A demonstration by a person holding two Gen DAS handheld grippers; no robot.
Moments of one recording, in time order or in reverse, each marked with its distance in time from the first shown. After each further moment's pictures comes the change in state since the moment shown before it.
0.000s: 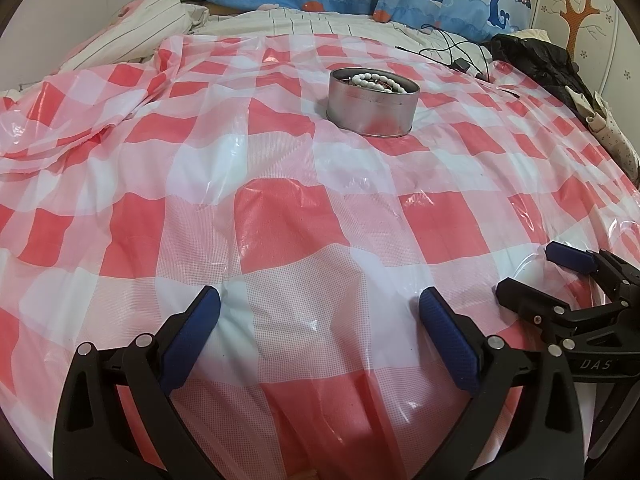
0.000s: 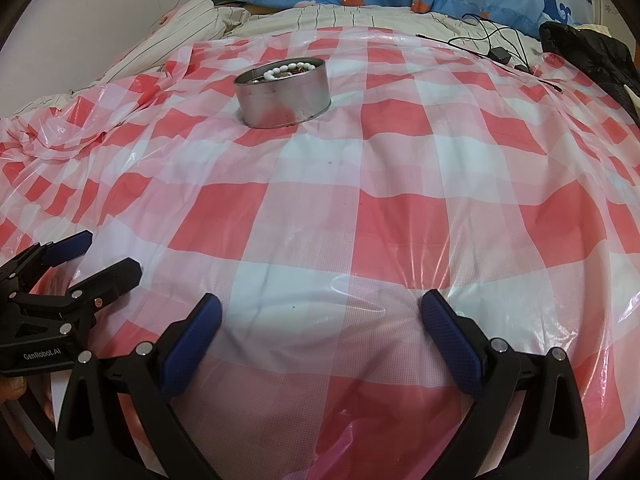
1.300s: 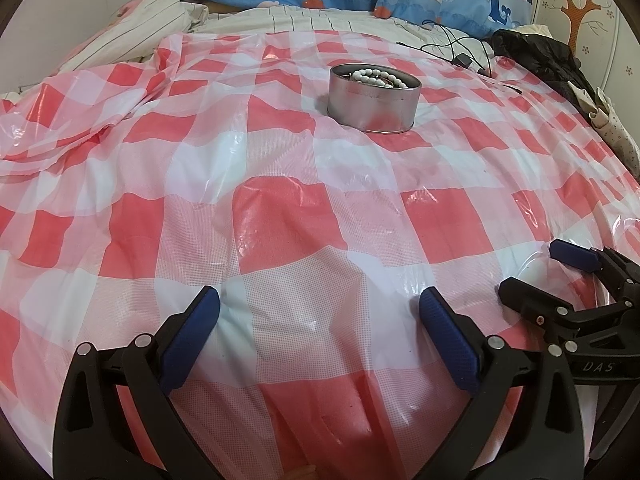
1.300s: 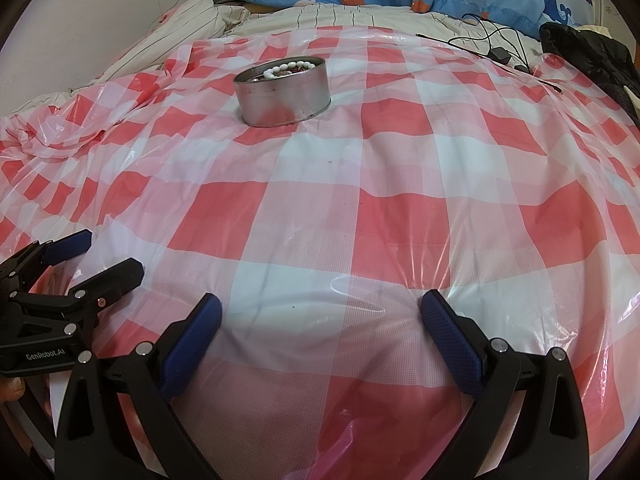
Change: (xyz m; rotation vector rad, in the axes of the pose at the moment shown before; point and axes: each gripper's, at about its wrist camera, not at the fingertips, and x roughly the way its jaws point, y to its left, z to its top) left arm 0.004 -0.002 0.000 0.004 0.011 0.006; right arm 0.000 0.000 0.000 -0.001 0.001 -0.002
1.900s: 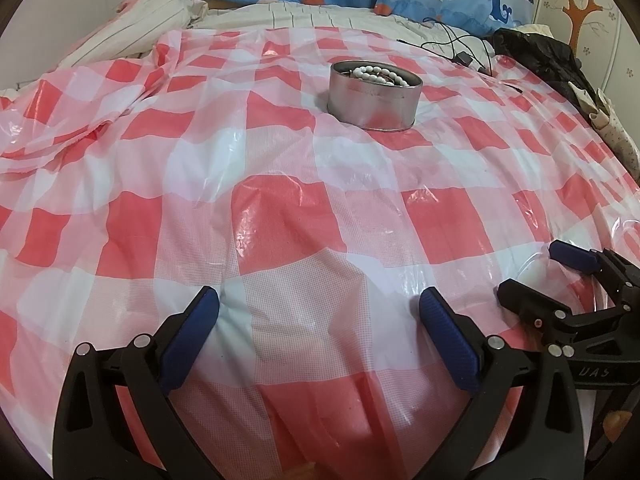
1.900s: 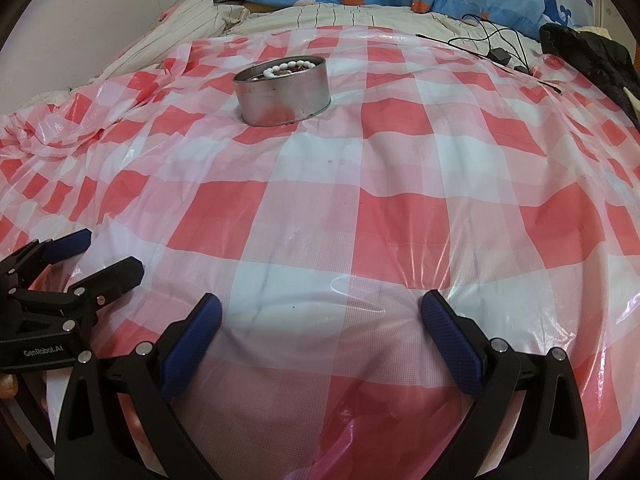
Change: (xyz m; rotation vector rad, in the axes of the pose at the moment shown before) left arm 0.002 -0.003 0.000 -0.001 0.012 0.001; right arm 0.000 0.002 0.000 -0.009 0.002 -0.014
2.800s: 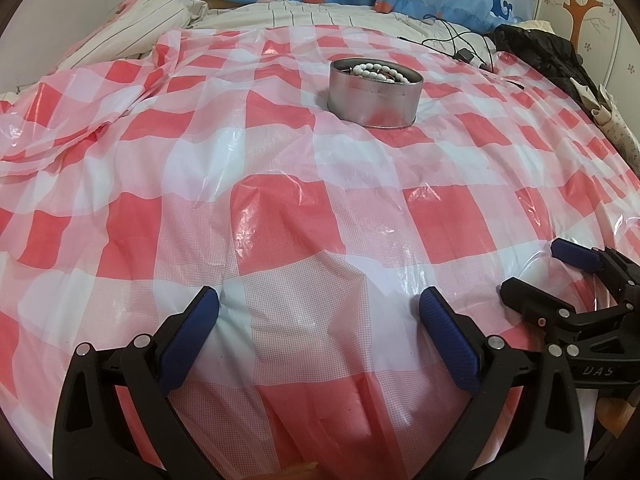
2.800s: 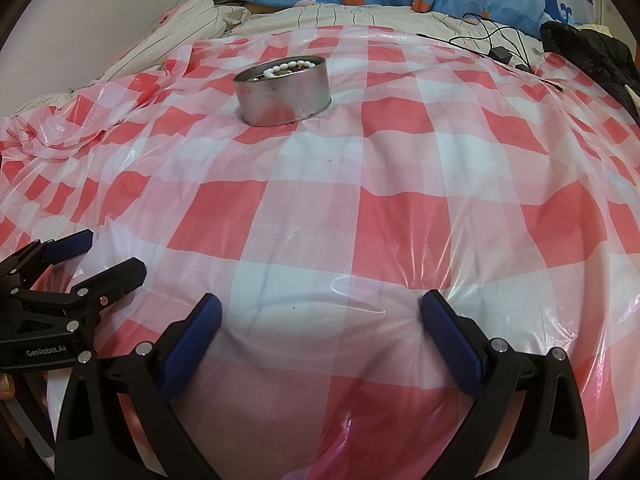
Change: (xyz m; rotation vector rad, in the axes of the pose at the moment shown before) left arm 0.001 0.001 0.002 0.004 0.008 0.006; right arm 0.001 -0.003 -0.003 0.008 0.000 0.013
